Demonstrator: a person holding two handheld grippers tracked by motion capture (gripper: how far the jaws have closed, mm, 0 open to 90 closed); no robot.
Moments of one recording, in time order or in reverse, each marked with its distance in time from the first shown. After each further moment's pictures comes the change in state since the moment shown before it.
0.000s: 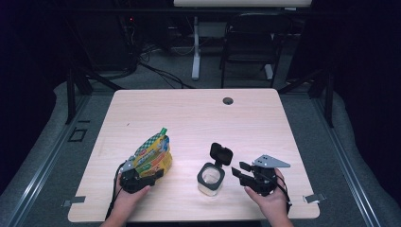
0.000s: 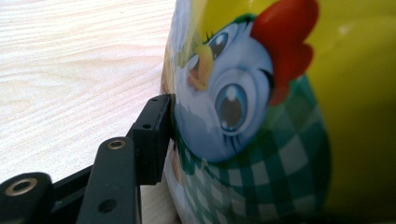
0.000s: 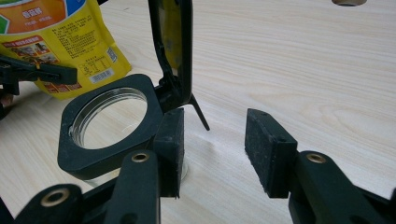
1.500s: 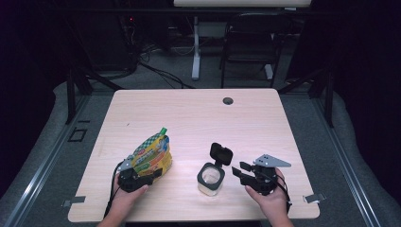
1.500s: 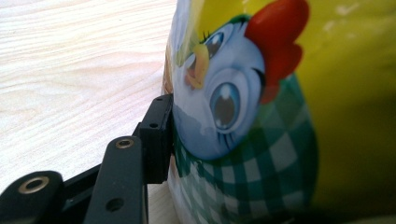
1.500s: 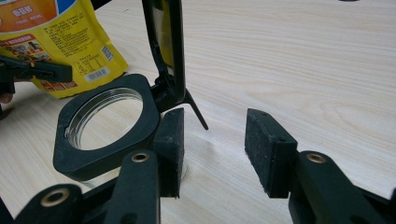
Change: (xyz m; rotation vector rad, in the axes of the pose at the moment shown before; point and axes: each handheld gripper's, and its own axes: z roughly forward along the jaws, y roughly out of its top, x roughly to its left) left arm 0.004 0.004 -0.006 0.000 -0.017 0.025; right arm -0.005 -0.002 0.002 -0.003 0.016 0.021
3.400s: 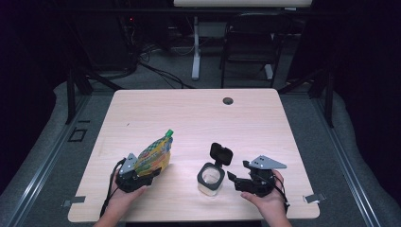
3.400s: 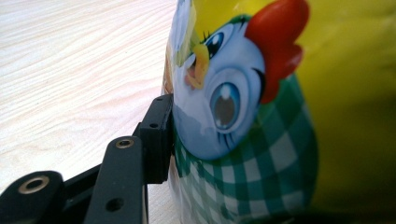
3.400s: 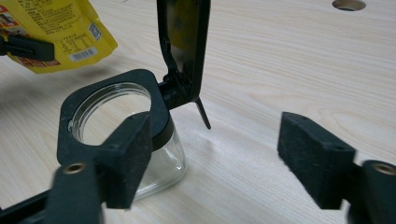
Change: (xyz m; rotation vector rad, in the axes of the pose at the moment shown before) left arm -0.018 0.018 -0.016 0.006 0.068 0.175; right arm 0.012 0.003 -0.001 0.020 -0.036 -0.069
